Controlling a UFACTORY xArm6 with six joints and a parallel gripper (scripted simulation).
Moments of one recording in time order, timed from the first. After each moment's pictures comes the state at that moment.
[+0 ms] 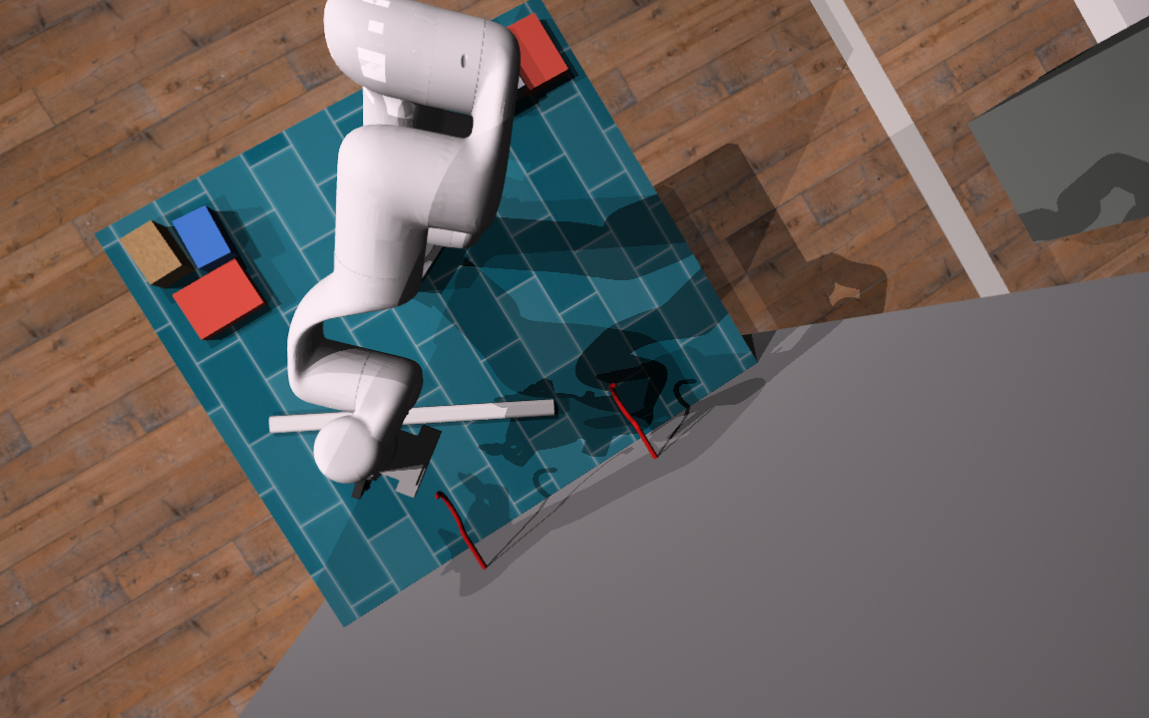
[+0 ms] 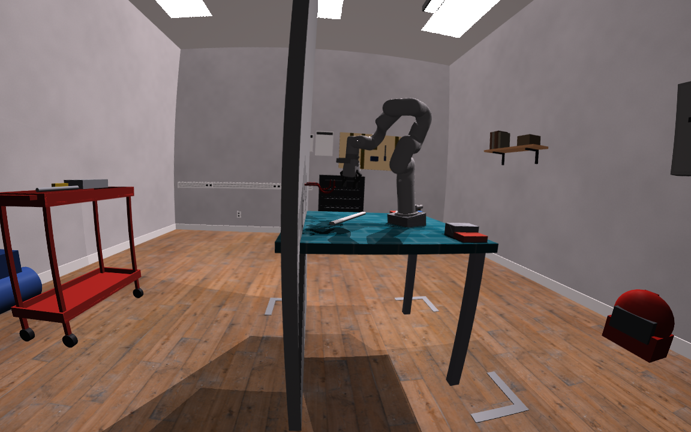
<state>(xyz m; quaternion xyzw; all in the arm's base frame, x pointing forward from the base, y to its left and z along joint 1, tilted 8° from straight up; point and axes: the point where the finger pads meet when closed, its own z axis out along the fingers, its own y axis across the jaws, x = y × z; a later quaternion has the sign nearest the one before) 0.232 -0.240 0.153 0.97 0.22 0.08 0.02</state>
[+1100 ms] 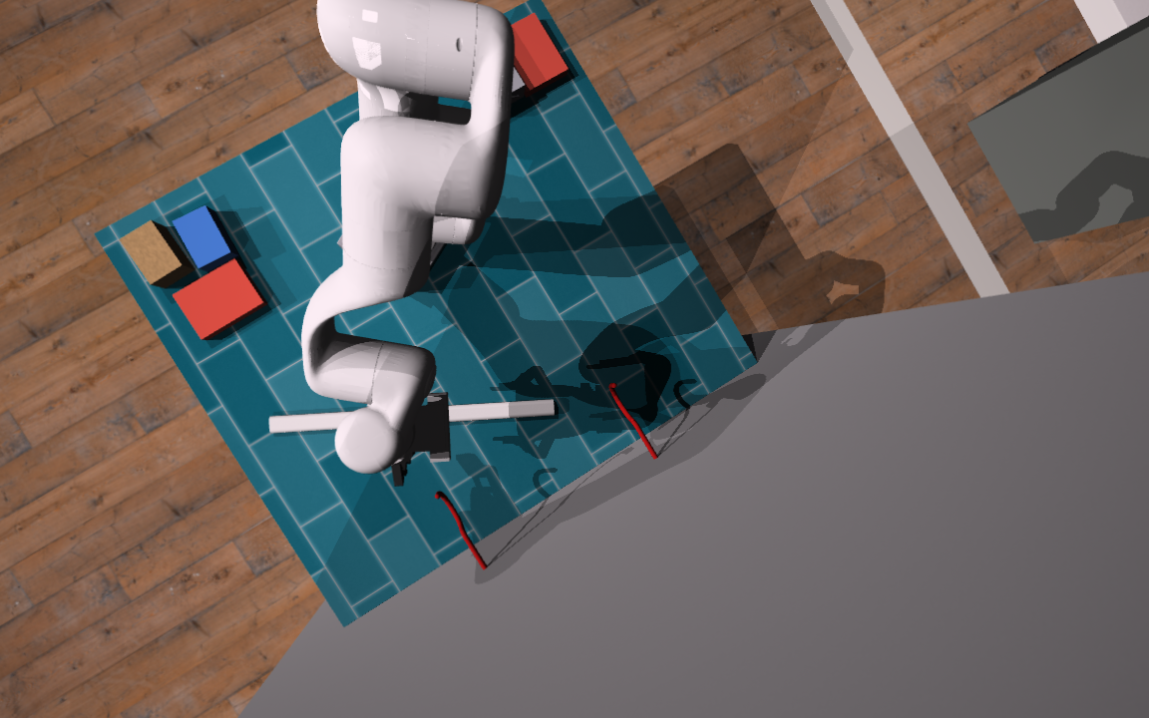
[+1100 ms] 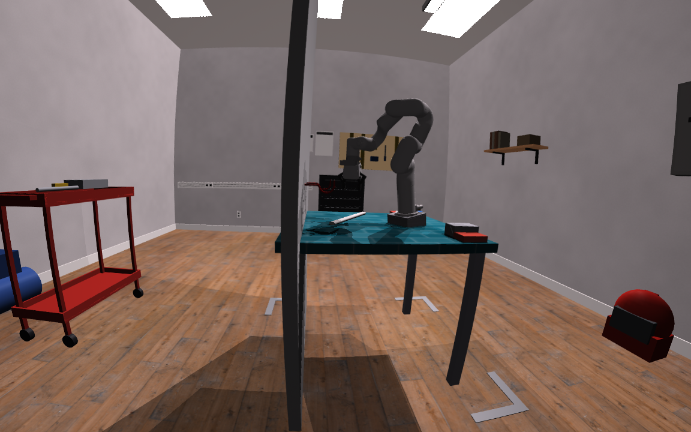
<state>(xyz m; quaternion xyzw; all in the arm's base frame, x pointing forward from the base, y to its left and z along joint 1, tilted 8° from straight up) 0.233 -0.208 0.141 0.90 0.42 0.07 0.01</state>
